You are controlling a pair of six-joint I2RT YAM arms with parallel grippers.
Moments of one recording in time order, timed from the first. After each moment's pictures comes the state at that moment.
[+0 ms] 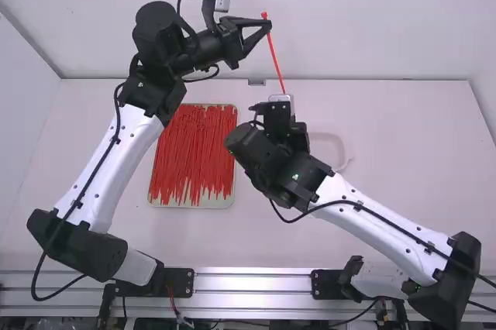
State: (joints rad) left arm -0.31 1.56 1.70 -0.01 0.75 -0.44; right arm 0.97 1.38 1.28 -0.71 1.12 0.40
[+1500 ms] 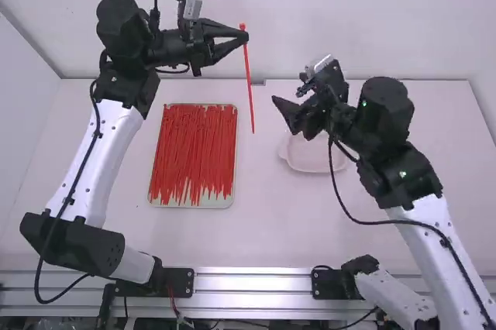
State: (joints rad) left arm -0.14 1.56 1.70 0.07 1.21 -0.33; right arm 0.37 1.09 1.28 -0.40 -0.42 -0.15
